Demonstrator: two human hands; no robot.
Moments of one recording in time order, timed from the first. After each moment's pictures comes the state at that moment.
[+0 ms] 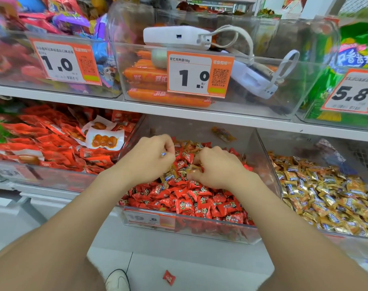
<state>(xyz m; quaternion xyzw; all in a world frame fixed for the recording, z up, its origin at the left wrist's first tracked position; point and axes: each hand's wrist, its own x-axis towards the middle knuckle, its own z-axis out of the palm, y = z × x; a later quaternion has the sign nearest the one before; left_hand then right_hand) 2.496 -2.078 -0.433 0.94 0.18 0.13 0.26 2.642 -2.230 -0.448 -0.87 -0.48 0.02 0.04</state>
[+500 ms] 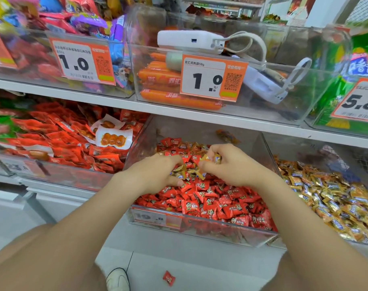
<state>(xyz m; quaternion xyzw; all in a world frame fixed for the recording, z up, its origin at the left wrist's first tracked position) 2.491 -2.078 -0.450 0.97 0.16 -0.06 0.16 2.649 -2.249 -0.429 -0.83 -0.47 0.14 0.27</state>
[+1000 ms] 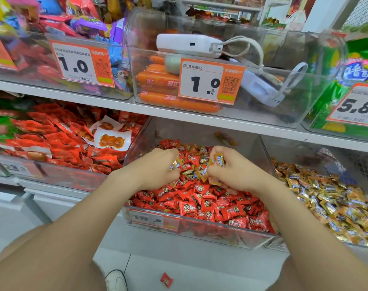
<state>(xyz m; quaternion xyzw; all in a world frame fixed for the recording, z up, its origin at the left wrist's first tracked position) 2.497 -2.075 -0.446 0.97 0.15 0.02 0.19 2.649 -2.260 -0.429 -0.80 -0.40 0.27 0.35</state>
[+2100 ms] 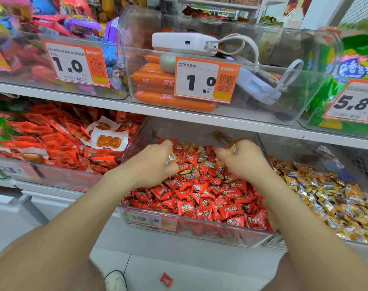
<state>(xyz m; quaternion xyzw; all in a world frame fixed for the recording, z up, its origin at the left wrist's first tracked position) 2.496 -2.072 -0.441 0.95 0.17 0.05 0.25 2.661 -2.262 -0.420 -0.91 -0.30 0.04 0.28</state>
